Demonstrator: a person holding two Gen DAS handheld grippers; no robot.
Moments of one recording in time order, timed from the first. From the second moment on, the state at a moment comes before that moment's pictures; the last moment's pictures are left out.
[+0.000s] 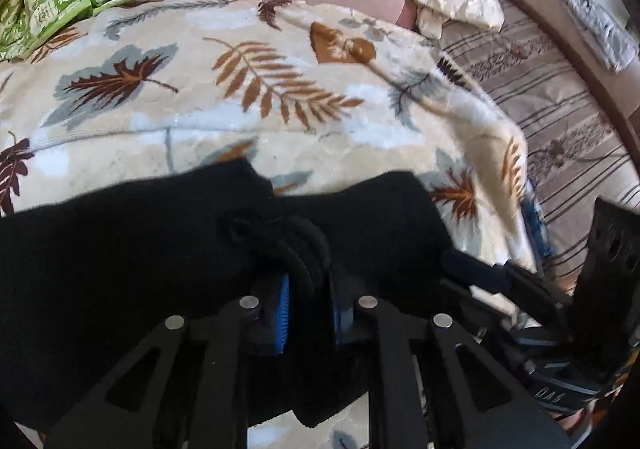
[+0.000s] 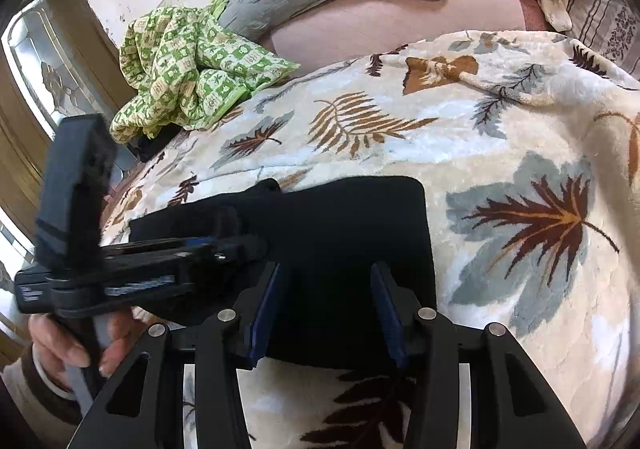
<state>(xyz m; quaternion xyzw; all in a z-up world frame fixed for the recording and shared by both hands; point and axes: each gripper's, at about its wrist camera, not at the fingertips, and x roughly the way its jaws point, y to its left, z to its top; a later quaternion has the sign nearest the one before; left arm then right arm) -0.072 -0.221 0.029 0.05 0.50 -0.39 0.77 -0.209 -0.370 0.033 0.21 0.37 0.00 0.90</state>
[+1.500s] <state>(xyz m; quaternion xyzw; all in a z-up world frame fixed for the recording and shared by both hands) -0.095 -0.080 0.056 0.02 0.44 -0.22 0.87 -0.155 -0.286 0.031 0.14 0.41 0.03 0.90</state>
